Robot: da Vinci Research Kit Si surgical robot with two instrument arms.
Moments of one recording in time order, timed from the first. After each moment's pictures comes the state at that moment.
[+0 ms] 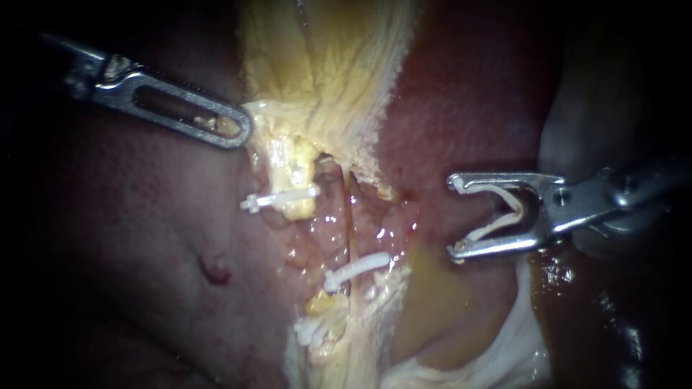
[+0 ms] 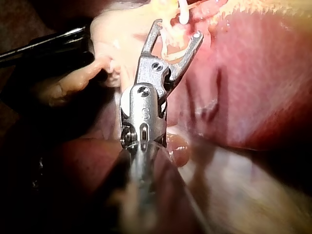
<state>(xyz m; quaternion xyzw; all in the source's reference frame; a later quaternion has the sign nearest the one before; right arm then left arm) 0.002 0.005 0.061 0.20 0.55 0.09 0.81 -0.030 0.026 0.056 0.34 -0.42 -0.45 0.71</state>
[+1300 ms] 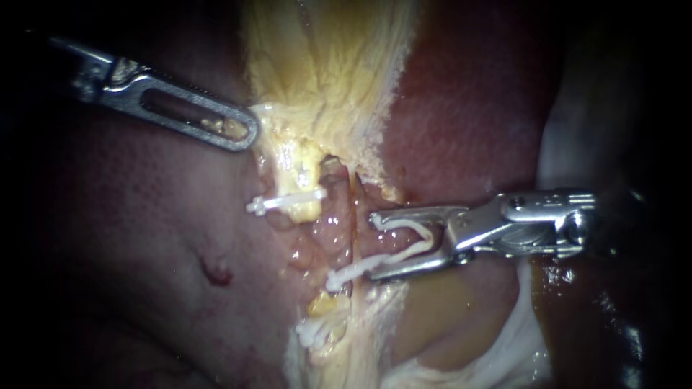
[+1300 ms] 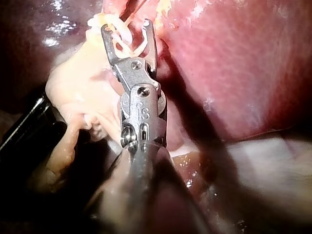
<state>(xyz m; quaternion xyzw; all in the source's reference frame) 0.011 0.002 0.070 0.34 0.52 0.16 0.77 -0.030 0.026 0.056 0.34 -0.42 -0.45 0.71</state>
